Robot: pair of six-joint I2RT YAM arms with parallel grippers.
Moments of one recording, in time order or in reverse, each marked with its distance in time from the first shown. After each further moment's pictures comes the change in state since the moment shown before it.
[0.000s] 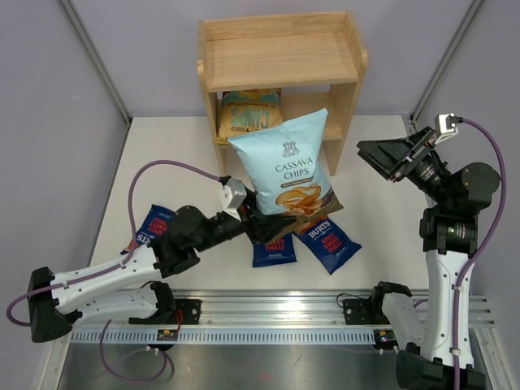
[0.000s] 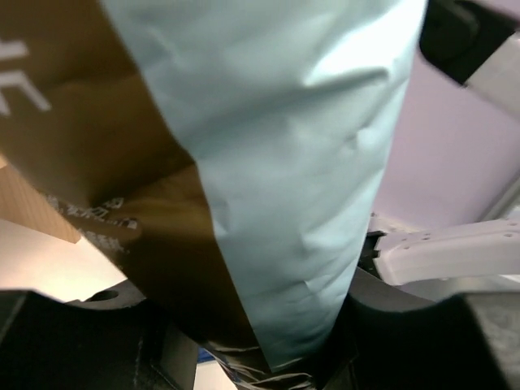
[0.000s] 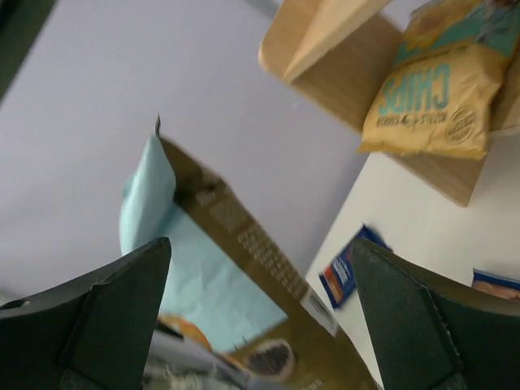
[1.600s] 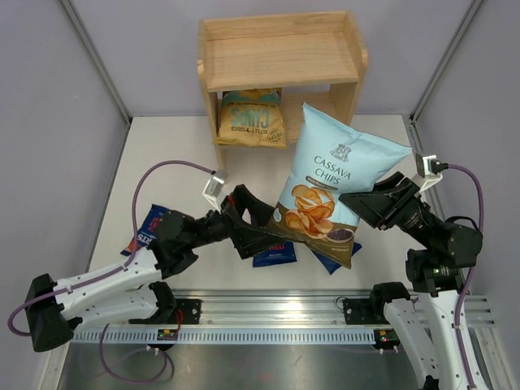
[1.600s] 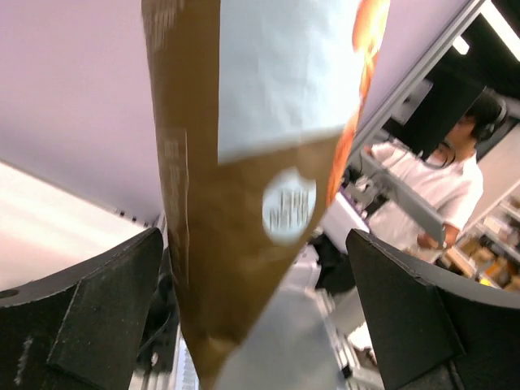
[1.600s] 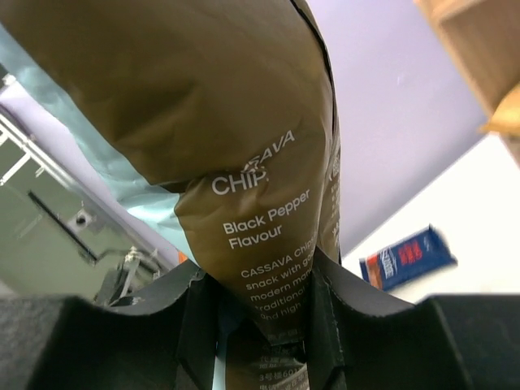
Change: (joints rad) left arm 0.170 -0.071 -0.082 0.216 0.389 -0.642; right arm 0.325 -0.279 -0.294 0.344 0.029 -0.021
